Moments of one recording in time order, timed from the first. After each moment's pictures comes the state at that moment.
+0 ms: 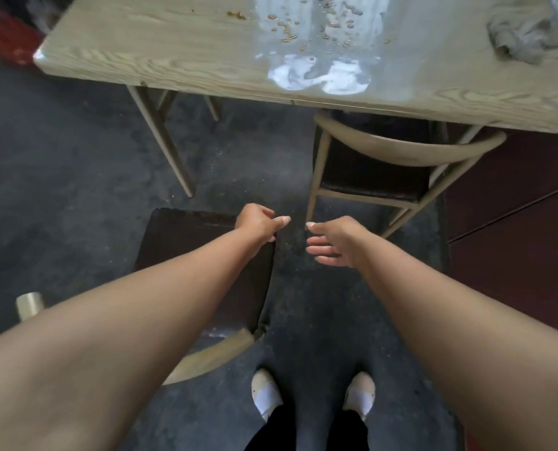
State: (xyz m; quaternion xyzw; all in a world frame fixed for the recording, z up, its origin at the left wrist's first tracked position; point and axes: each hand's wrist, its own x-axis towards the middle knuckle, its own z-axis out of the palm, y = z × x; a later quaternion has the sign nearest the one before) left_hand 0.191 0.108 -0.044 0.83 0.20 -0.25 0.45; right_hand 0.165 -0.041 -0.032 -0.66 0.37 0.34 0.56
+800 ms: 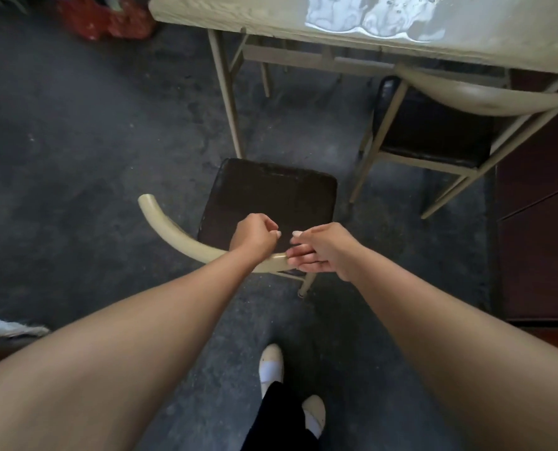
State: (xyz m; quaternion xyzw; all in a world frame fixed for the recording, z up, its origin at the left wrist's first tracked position) left_hand 0.013 0.280 -0.056 0.91 0.18 -0.19 0.31; right_hand 0.001 0.140 -0.023 -0.66 0.28 0.40 0.57
